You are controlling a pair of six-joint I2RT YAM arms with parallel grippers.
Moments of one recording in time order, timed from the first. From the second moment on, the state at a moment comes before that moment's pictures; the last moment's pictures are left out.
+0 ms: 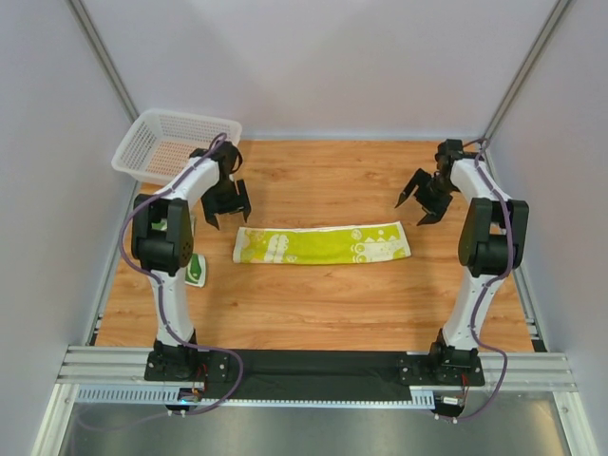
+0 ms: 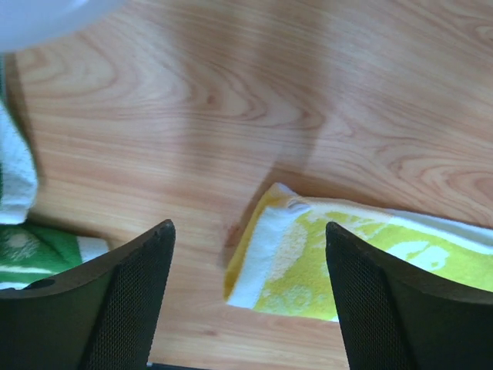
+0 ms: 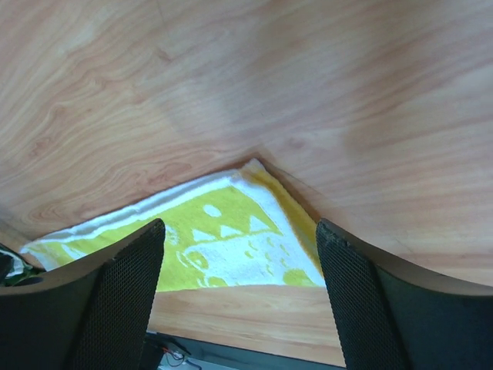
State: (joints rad) left arm -0.18 2.07 1.67 -1.02 -0.06 -0.48; right arm -0.08 2.07 1.66 -0.93 -0.28 0.56
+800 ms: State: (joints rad) left arm -0.34 1.70 1.23 -0.91 0.01 -0.55; right arm 0.26 1.62 1.17 -0.41 -0.66 0.66
